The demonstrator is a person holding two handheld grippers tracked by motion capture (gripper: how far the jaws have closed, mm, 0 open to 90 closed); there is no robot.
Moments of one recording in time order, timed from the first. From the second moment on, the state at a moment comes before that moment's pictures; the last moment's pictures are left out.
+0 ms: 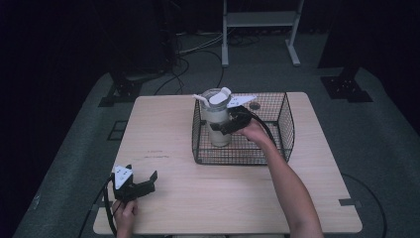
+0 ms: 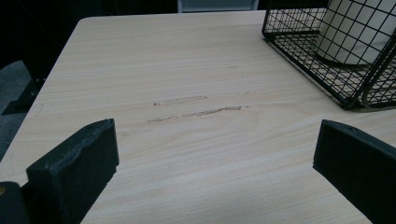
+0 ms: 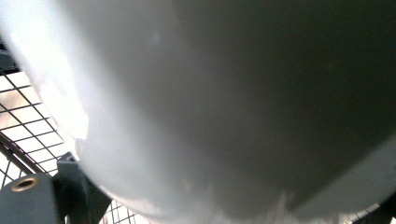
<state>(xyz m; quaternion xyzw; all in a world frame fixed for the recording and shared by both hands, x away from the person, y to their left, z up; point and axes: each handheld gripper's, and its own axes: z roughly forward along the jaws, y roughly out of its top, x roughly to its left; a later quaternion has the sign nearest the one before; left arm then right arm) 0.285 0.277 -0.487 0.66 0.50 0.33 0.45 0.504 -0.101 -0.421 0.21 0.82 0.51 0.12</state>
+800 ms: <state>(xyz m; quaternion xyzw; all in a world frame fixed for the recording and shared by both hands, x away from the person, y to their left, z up) 0.285 0.276 -0.487 0.66 0.50 0.33 0.45 0.498 -0.113 -0.425 0.21 0.82 0.52 0.12</state>
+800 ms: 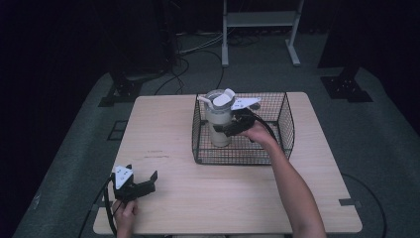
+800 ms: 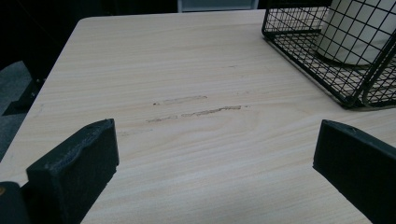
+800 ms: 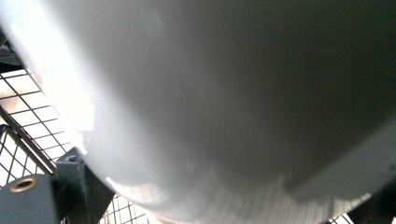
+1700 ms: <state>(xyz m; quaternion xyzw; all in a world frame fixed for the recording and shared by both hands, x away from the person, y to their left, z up) 0.285 0.276 -0.487 0.66 0.50 0.33 0.44 0.492 -0.120 -0.416 0.21 0.83 0.49 0.13</state>
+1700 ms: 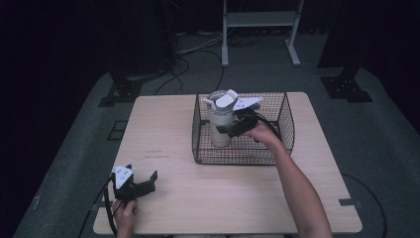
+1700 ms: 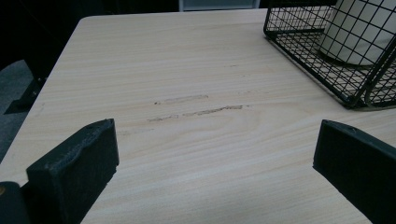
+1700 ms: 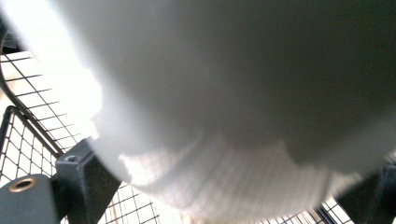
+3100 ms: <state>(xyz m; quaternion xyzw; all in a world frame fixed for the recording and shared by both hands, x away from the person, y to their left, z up) 0.285 0.275 -0.487 0.67 0.50 0.33 0.44 0.464 -0.171 -0.381 0.26 0.82 0.49 0.14</state>
